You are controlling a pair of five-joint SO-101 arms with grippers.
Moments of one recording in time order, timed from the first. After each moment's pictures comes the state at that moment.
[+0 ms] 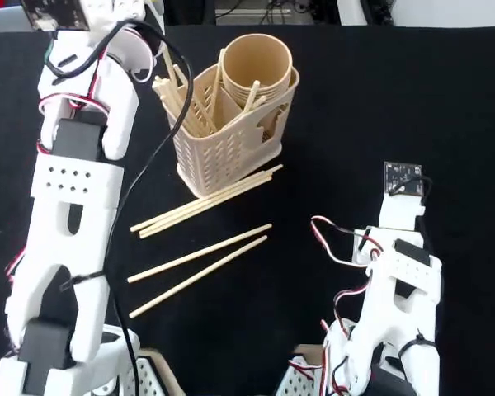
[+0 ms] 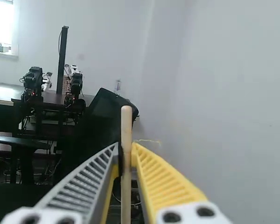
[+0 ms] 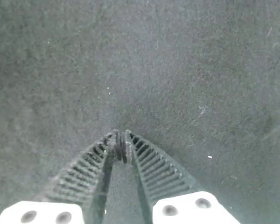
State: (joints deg) left arm 4.2 -16.7 -0.6 12.0 8.5; right arm 26.4 -34.4 71.5 37.8 17.6
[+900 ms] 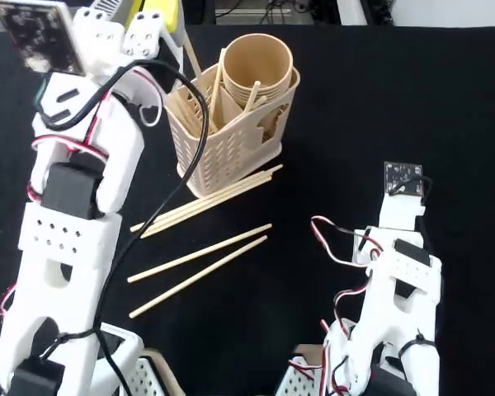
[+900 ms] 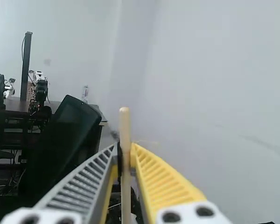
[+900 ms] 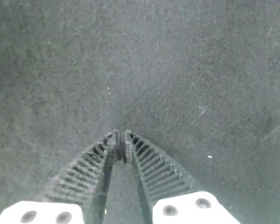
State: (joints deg) left arm 10.9 -31.3 4.4 18.3 8.9; right arm 26.4 -34.4 71.5 37.8 17.6
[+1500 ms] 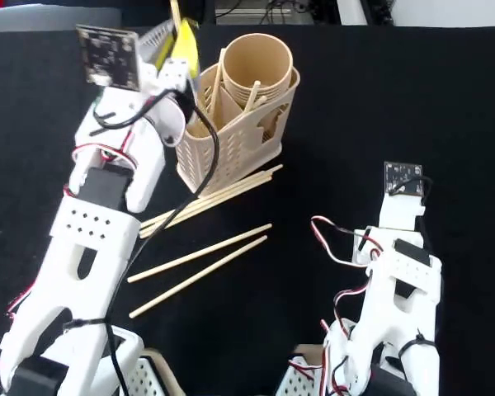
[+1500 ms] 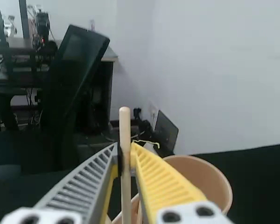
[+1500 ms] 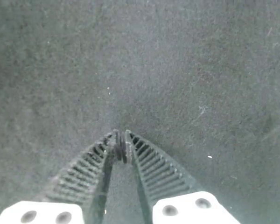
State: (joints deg) left arm 11.1 -31.7 25.8 12.7 4.8; right arm 26.4 -34.4 71.5 37.8 17.6
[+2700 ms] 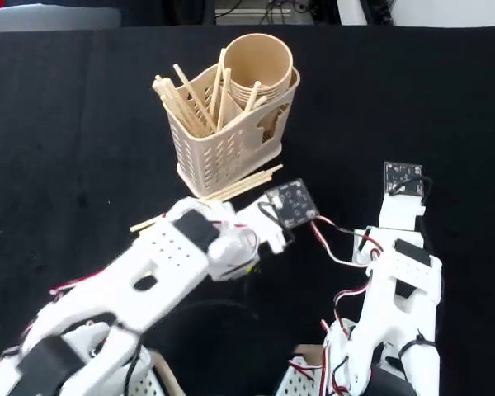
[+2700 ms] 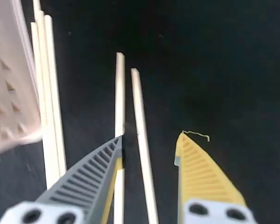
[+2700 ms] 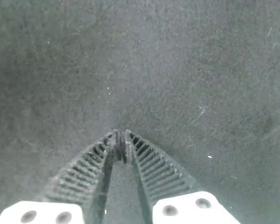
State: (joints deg) left arm 36.6 -23.4 39.7 58.2 -25.9; right arm 26.4 -34.4 71.5 37.8 17.6
